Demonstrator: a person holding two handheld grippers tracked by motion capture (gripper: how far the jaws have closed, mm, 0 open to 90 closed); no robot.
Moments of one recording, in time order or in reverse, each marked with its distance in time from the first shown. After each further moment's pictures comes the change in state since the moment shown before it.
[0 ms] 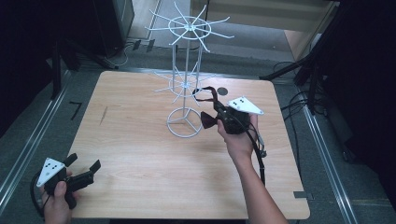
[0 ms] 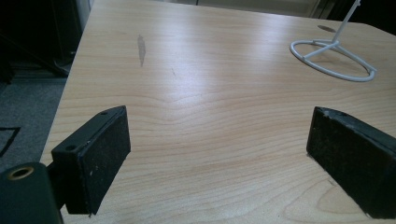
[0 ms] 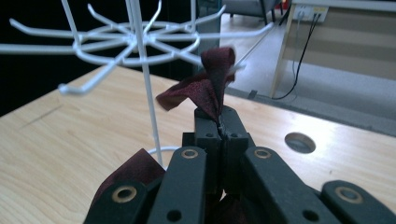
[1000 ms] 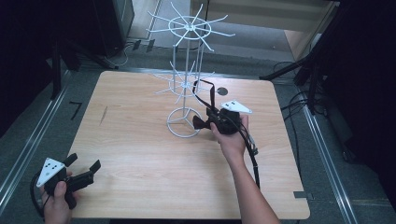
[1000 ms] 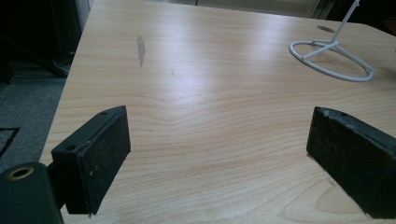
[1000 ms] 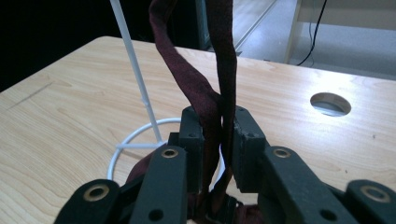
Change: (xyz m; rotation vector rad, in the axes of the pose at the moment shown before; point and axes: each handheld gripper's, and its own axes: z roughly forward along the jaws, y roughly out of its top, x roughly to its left) left arm 0.000 0.000 0.000 -0.001 -0.004 -0.001; right arm -0.008 -0.034 0.041 0.101 0.028 0.082
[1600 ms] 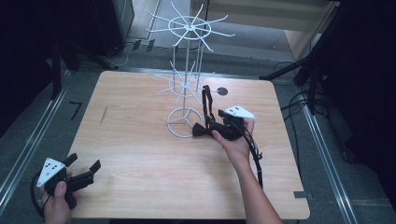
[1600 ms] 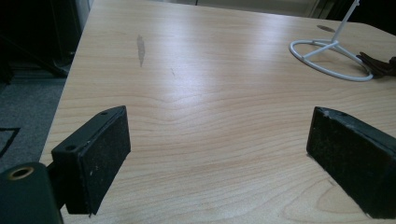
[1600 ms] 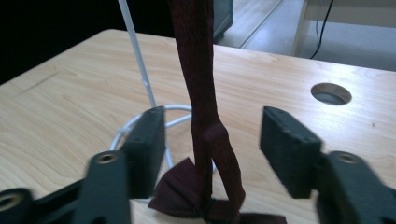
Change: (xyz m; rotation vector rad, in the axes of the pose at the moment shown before) left arm 0.000 0.000 0.000 0.001 0.000 0.002; right arm -0.009 -0.015 -0.011 0.004 0.025 -0.015
